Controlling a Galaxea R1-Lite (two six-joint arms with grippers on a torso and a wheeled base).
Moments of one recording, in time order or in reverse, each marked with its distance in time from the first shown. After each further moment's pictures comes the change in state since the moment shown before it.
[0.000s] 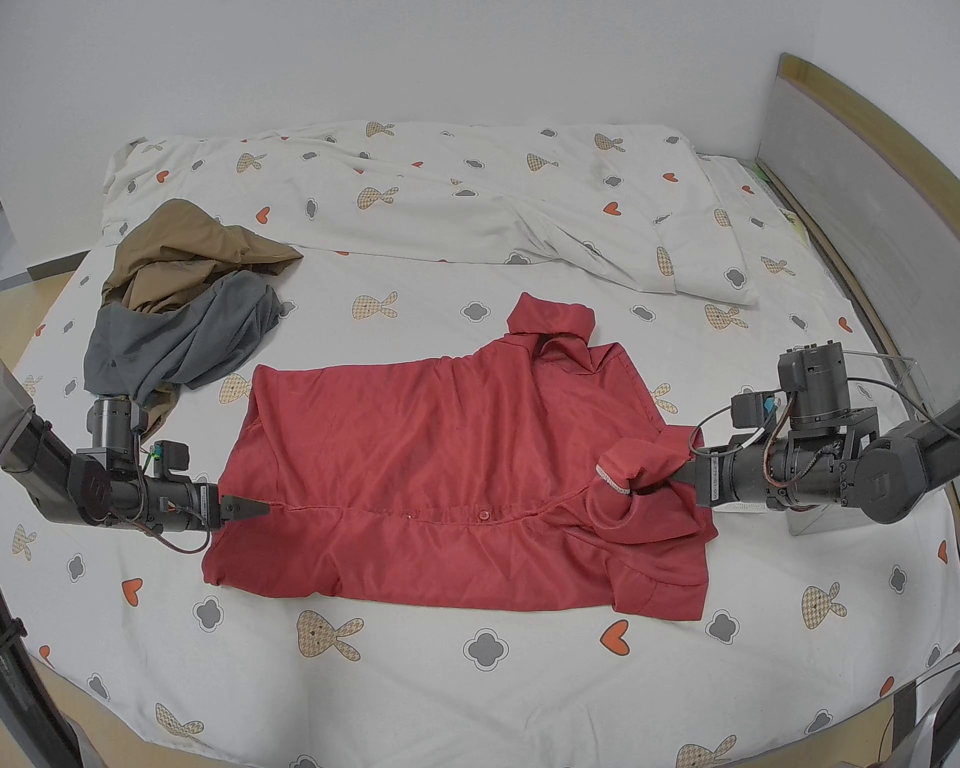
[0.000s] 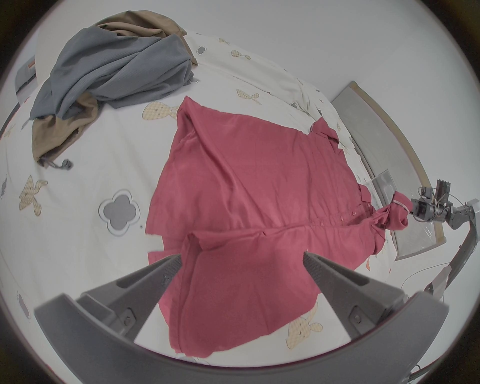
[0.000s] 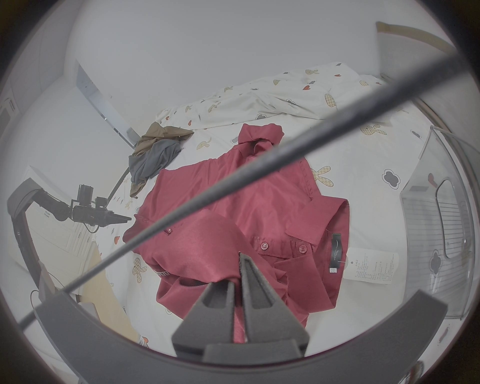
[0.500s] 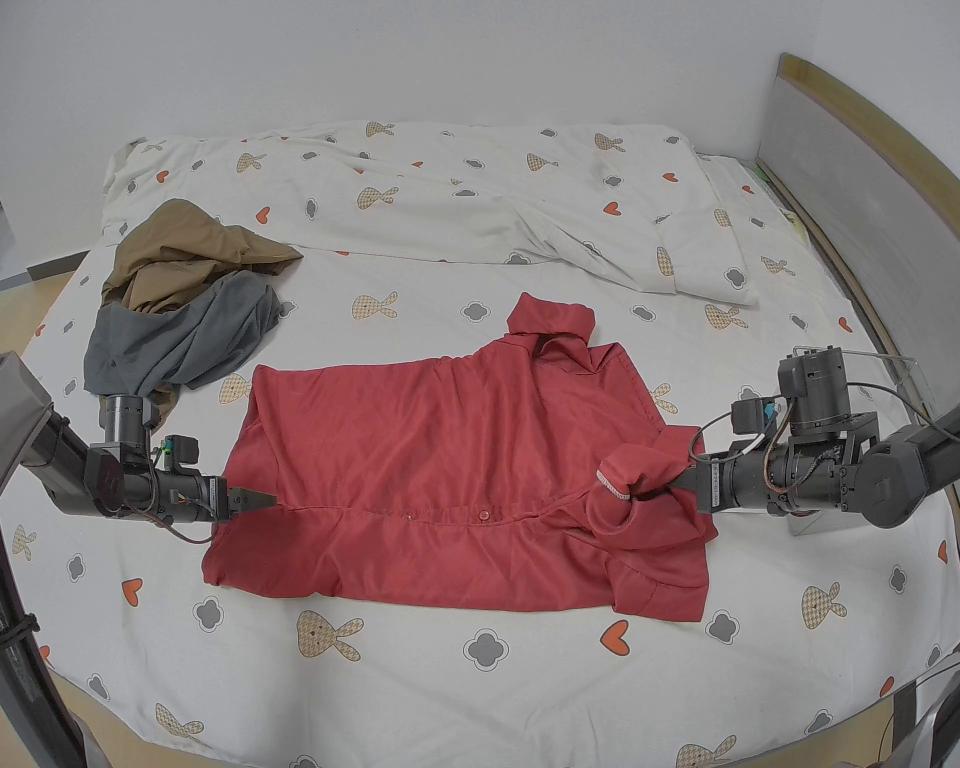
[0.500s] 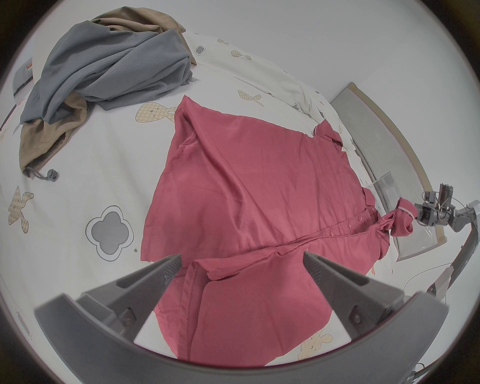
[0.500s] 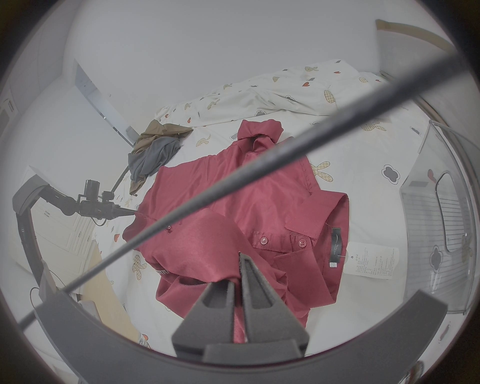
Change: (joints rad) left arm 0.000 0.089 -0.100 0.002 -0.018 0.007; right arm 0.001 -0.002 0.018 -0.003 0.001 0.000
